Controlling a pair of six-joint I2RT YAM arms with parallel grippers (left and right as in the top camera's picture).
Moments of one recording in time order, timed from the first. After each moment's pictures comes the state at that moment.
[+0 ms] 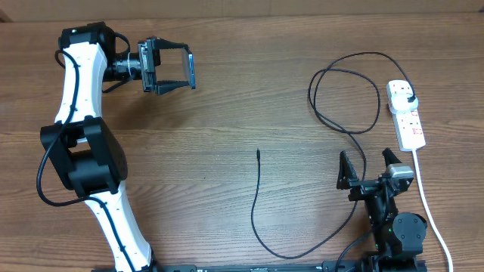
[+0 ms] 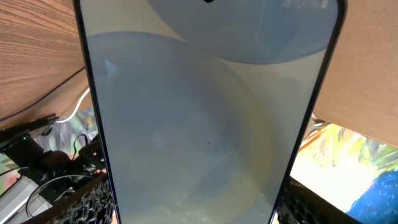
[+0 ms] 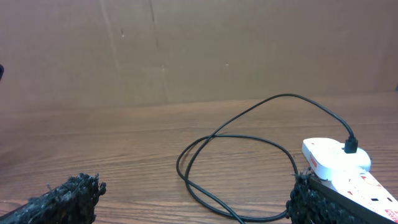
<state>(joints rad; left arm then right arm) 0.16 2.28 2.09 -1.52 1.41 -0.70 0.01 0.02 0.02 -0.03 -0.09 0.10</state>
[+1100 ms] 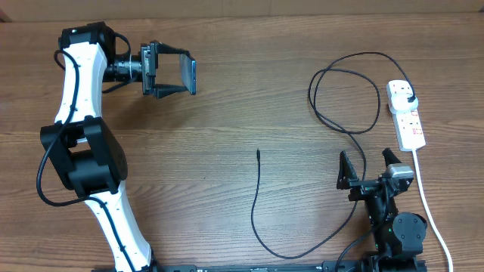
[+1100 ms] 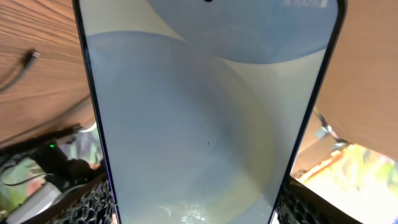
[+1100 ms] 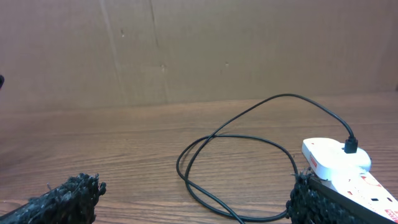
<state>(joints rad) 0.16 2.28 2.09 -1.52 1.28 -0.70 0.01 0.02 0.02 -0.03 -0.09 0.10</state>
